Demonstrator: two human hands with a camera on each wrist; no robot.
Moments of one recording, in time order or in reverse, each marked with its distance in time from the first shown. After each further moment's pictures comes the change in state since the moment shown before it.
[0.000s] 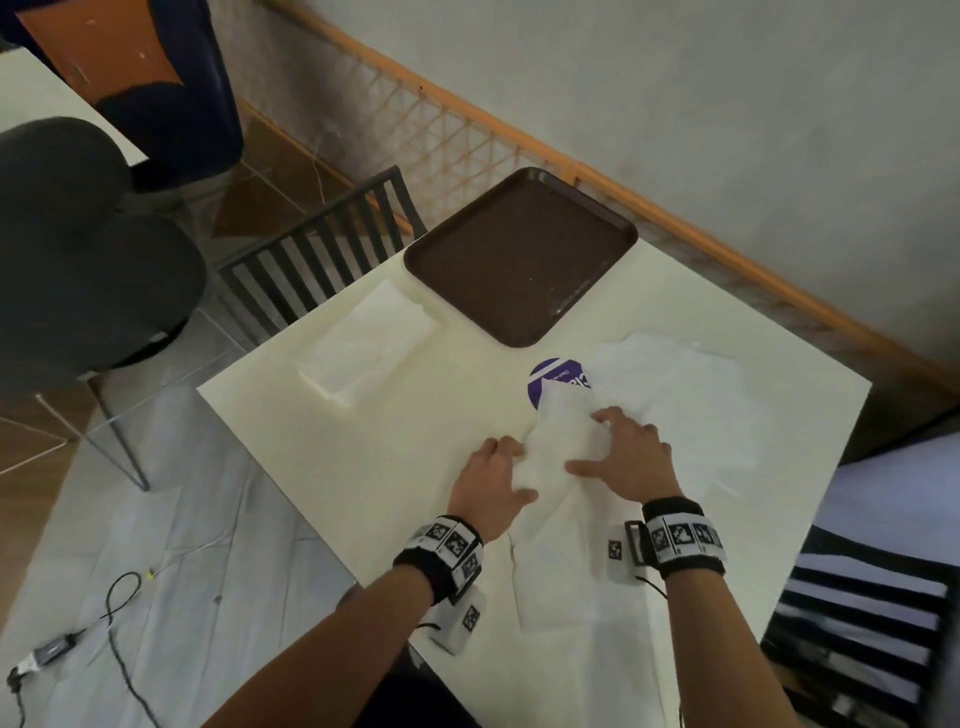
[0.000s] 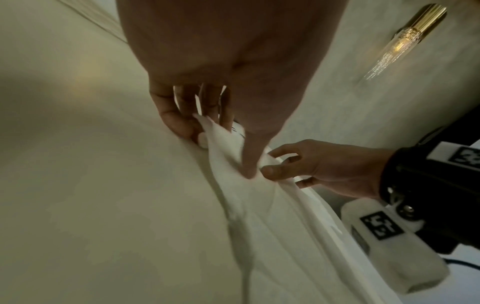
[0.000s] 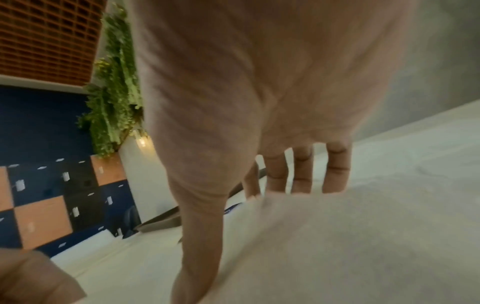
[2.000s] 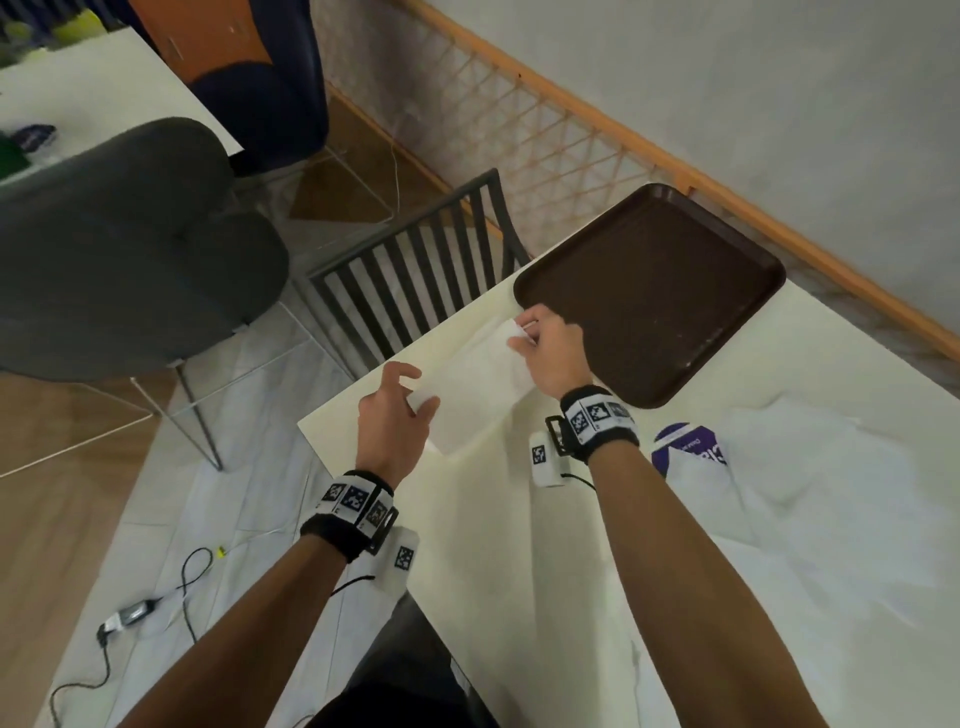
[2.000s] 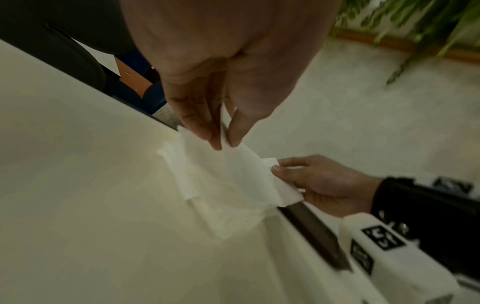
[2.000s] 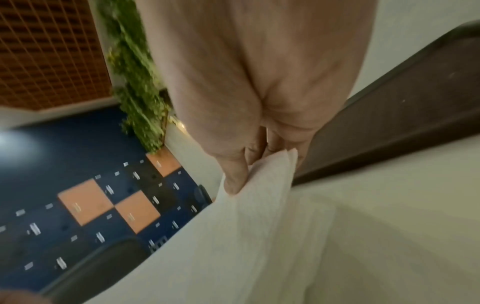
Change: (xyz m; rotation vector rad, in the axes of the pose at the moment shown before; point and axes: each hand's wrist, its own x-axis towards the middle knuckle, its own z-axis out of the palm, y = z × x) left_hand 0.053 -0.138 -0.237 -0.203 0.558 -0.231; right_hand 0.162 -0.308 0.017 0.412 0.063 -0.344
